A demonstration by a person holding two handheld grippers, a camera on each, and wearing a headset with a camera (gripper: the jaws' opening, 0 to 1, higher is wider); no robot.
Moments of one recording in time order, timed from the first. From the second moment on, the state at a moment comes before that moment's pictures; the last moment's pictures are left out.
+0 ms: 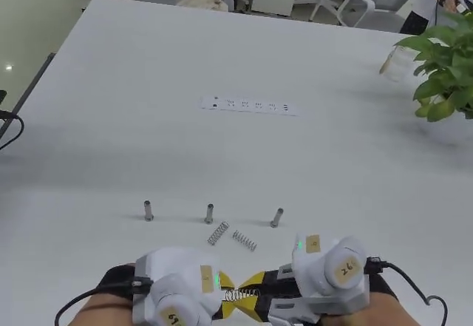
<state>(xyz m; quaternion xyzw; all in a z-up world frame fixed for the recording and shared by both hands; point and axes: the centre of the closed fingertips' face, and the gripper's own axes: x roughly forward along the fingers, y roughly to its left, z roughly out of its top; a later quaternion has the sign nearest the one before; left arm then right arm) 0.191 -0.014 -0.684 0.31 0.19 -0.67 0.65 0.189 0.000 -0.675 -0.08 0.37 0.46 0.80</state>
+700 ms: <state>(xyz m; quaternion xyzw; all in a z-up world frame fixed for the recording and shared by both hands) 0.246 0.039 -0.679 0.20 0.23 -0.59 0.75 0.209 -0.013 -0.677 -0.11 0.39 0.45 0.80</state>
